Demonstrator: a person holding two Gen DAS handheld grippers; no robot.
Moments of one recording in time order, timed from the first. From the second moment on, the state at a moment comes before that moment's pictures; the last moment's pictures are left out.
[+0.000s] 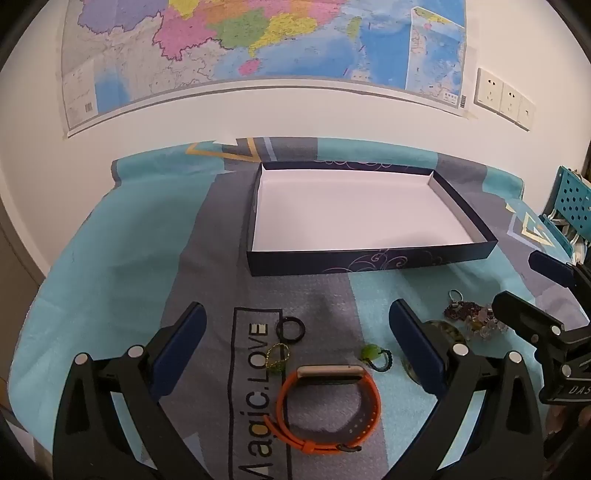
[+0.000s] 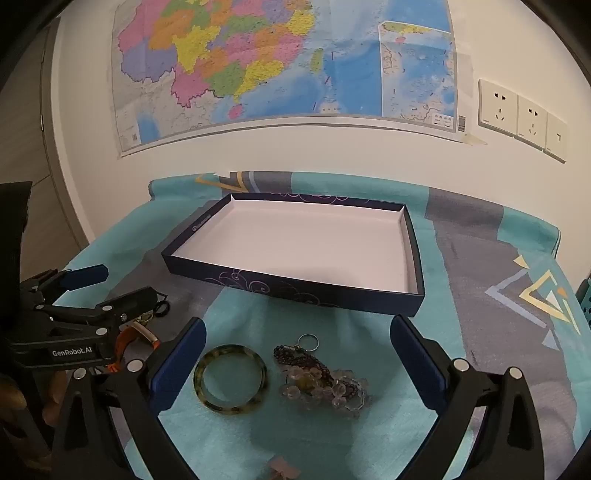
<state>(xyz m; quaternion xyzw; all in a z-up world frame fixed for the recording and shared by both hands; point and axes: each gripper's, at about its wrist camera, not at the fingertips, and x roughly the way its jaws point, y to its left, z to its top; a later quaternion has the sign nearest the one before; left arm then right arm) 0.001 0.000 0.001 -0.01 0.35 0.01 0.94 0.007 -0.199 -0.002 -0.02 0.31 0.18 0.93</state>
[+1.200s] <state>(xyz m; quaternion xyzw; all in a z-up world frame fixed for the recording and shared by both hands) -0.004 -0.003 0.004 0.00 0.34 0.01 0.94 0.004 -0.200 -0.007 -0.01 0.32 0.18 0.93</state>
